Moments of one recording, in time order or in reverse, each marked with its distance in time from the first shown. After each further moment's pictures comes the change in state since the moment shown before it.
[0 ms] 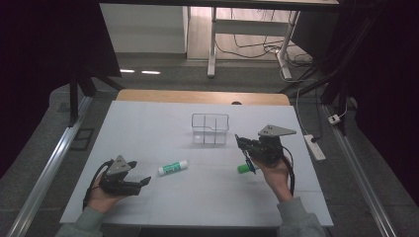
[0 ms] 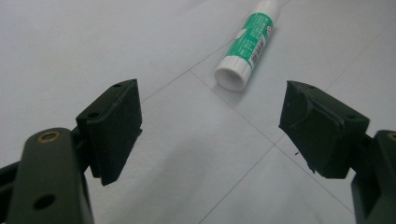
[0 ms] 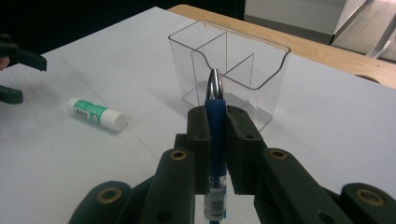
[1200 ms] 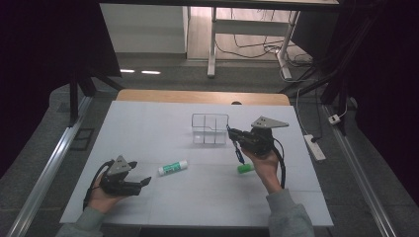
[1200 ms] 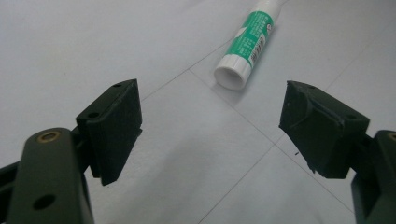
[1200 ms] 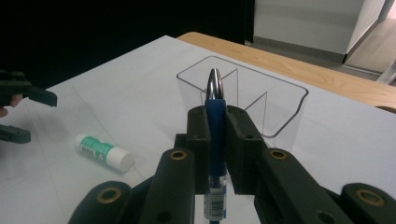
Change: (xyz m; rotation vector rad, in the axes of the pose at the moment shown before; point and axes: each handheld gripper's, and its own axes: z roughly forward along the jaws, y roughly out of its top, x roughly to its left) left arm -0.001 0.000 0.001 0.005 0.001 0.002; right arm -0.001 0.018 0.026 -0.092 0.047 0.023
